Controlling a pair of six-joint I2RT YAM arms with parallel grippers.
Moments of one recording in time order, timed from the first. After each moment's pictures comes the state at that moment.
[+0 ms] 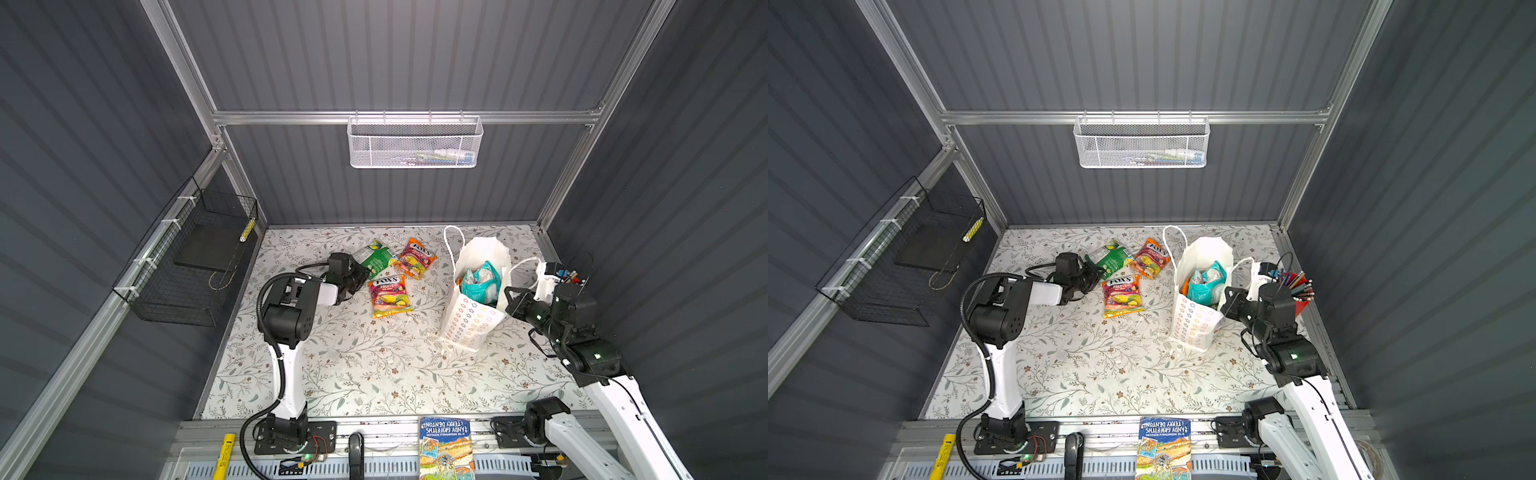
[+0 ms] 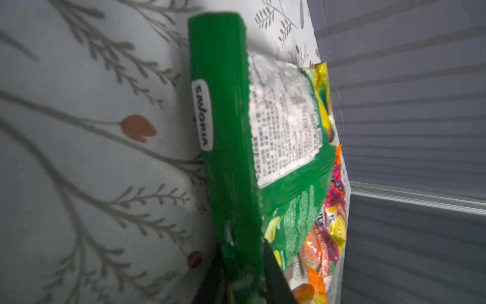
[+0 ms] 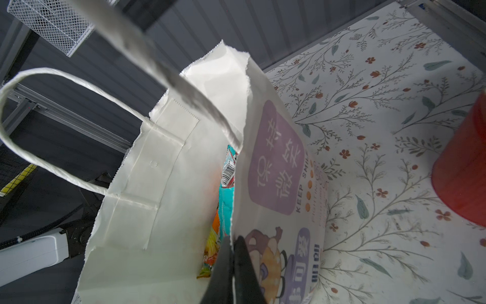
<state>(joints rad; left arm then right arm) -0.26 2.12 1.11 0.41 0.31 -1.08 0.20 0.70 0.78 -0.52 -0.10 0.57</state>
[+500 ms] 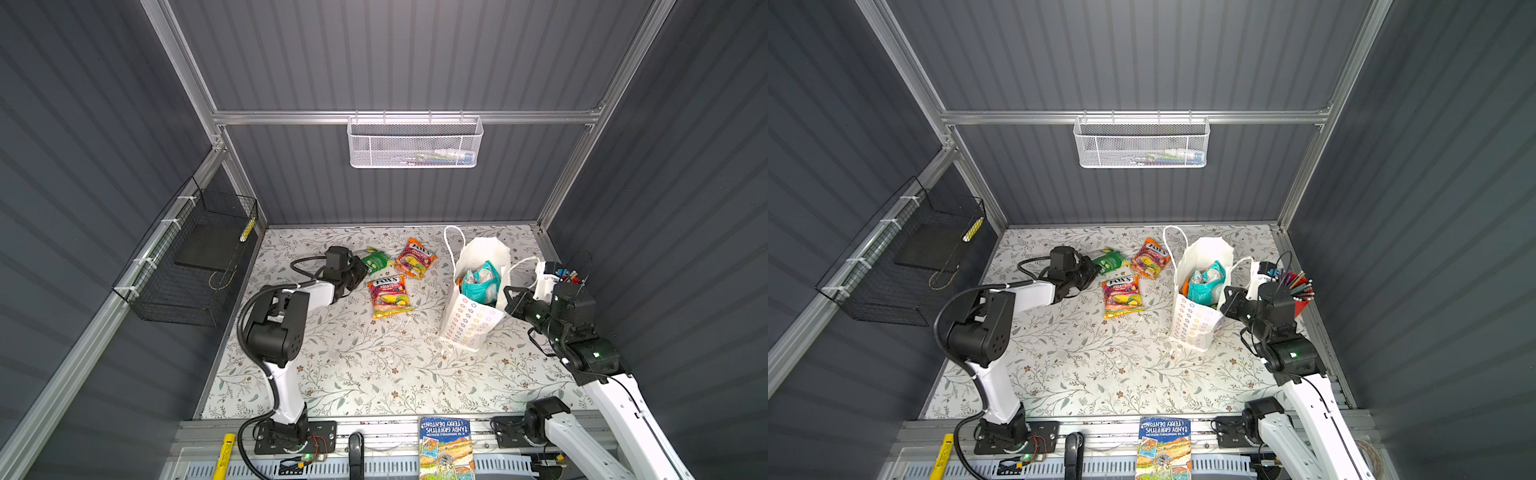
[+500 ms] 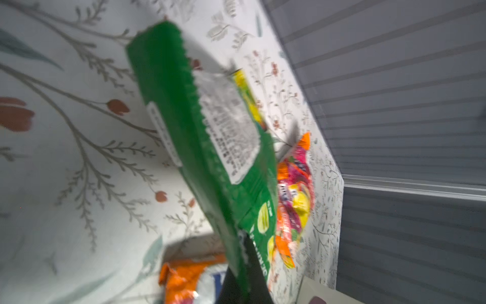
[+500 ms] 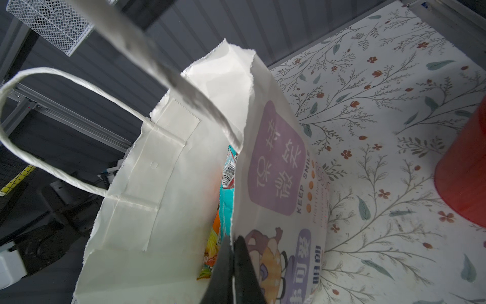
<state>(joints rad) -0.30 1.81 1.07 0.19 0.25 -1.00 0.20 0.70 0.78 -0.51 -0.11 0.57</state>
